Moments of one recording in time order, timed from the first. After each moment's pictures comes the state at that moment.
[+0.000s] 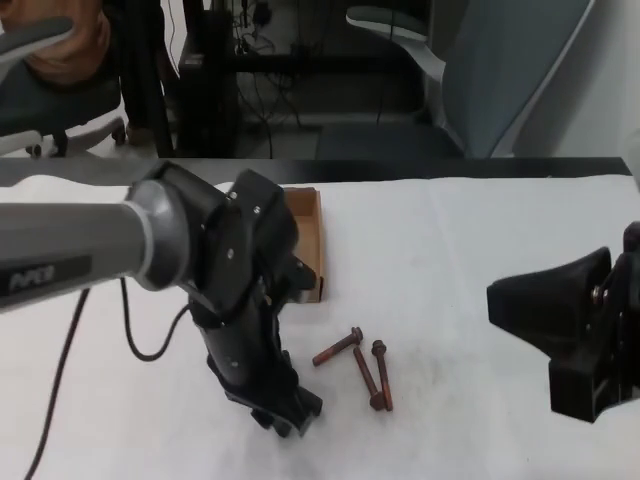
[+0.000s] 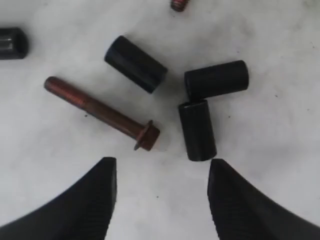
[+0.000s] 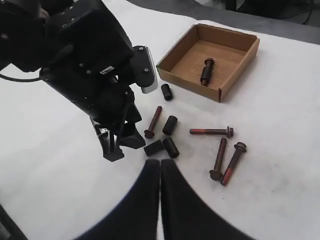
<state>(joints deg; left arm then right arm) -35.4 95.5 -57.6 44.8 1.4 7.9 39.9 39.6 -42.8 38.6 -5.3 11.6</state>
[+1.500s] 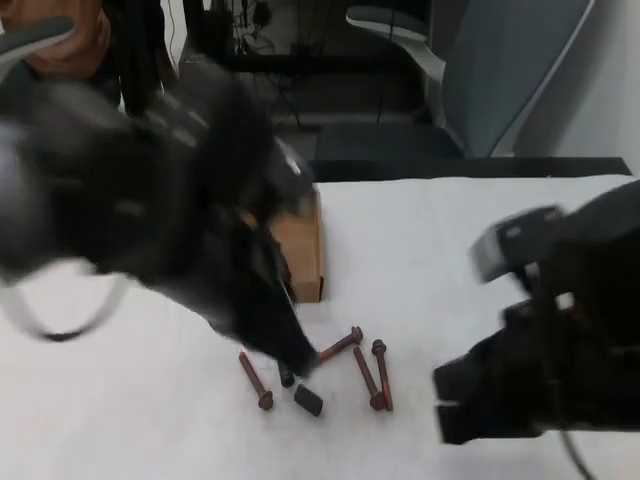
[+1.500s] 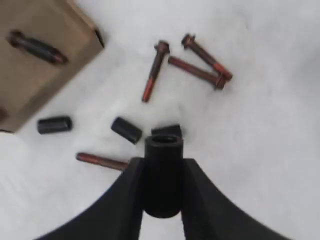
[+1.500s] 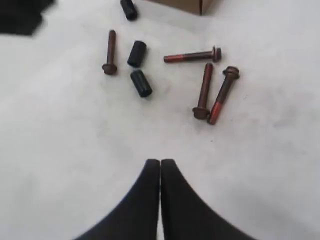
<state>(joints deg) -37.9 70.3 -55.9 44.3 2.3 7.2 39.9 58.6 -38.6 33.5 -4.3 15.1</state>
